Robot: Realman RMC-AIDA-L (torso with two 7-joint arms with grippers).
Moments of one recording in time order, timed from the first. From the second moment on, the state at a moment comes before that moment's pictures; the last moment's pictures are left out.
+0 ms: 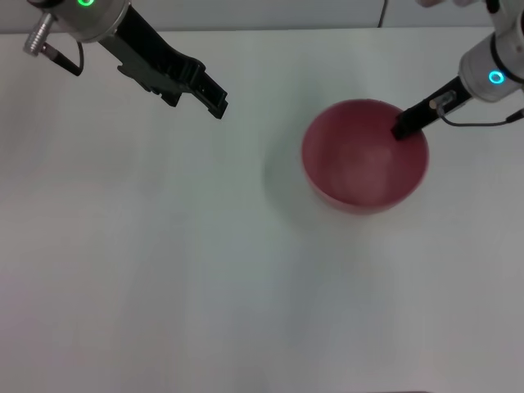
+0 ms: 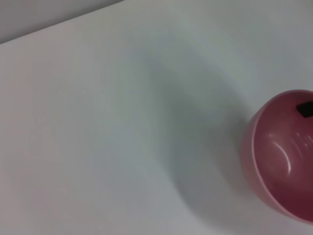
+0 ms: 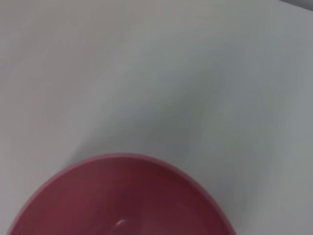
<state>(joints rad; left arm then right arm) -1.02 -2.03 1.03 1.02 2.66 1.60 -2.75 1.03 1.96 -0.96 -0.38 -2.71 -1.05 2.41</state>
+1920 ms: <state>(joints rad) -1.02 -2.04 1.04 1.02 2.66 1.59 -2.75 0.99 1.96 -0.96 -0.28 -2.65 -0.92 2.37</state>
